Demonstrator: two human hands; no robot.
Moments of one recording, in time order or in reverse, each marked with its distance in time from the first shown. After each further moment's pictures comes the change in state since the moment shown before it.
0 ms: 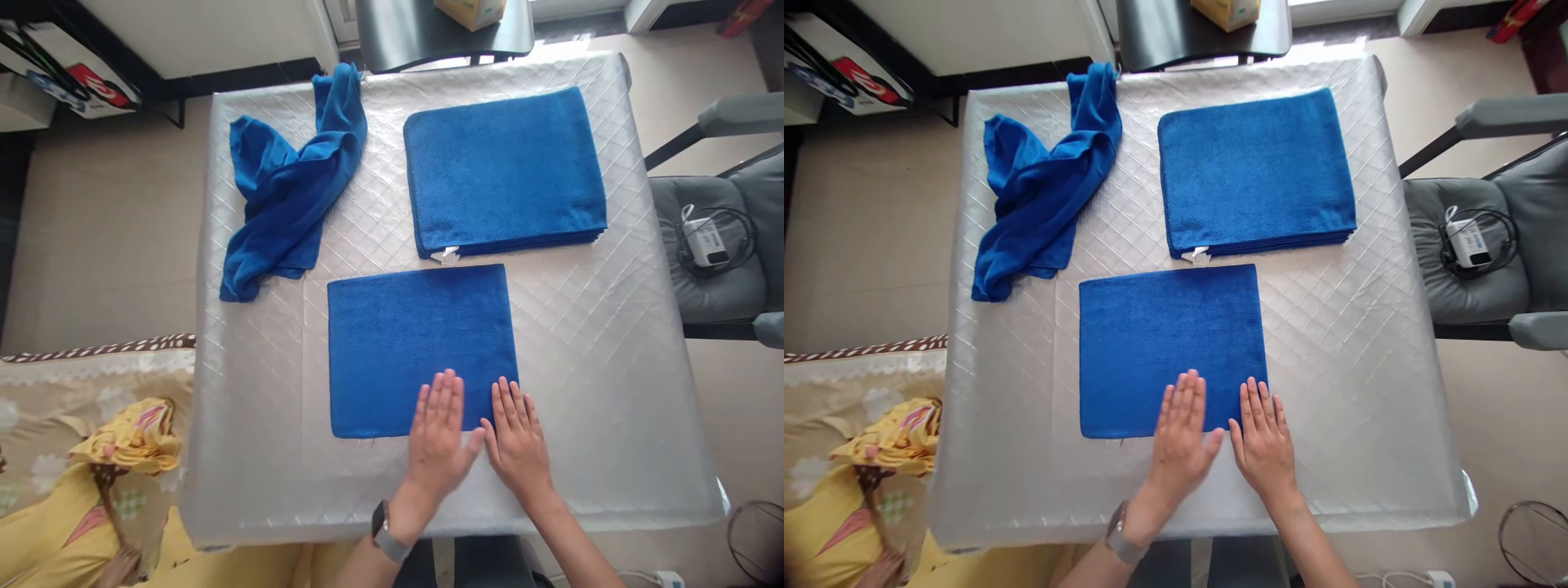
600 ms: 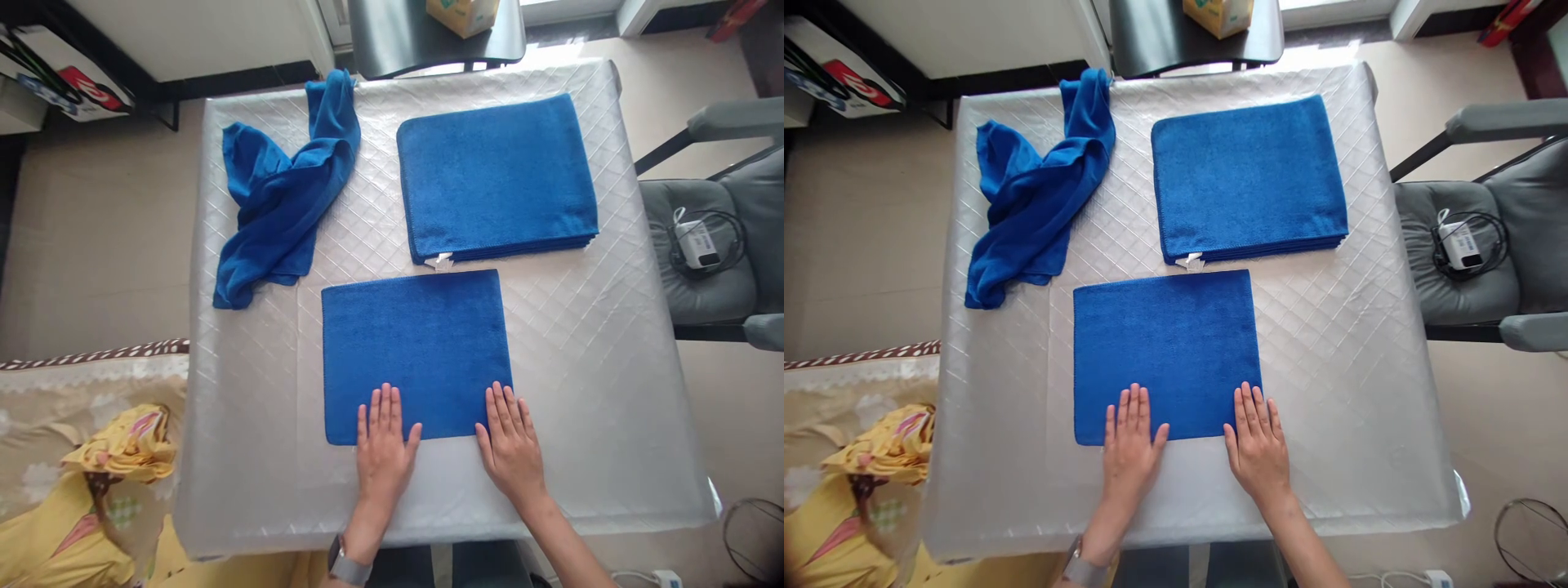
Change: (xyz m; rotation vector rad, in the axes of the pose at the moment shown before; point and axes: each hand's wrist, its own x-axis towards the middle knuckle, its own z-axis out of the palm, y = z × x) left_hand -0.043 -0.055 0.001 0.205 -0.058 -0.264; right_hand 0.001 0.001 0.002 0.004 0.017 0.010
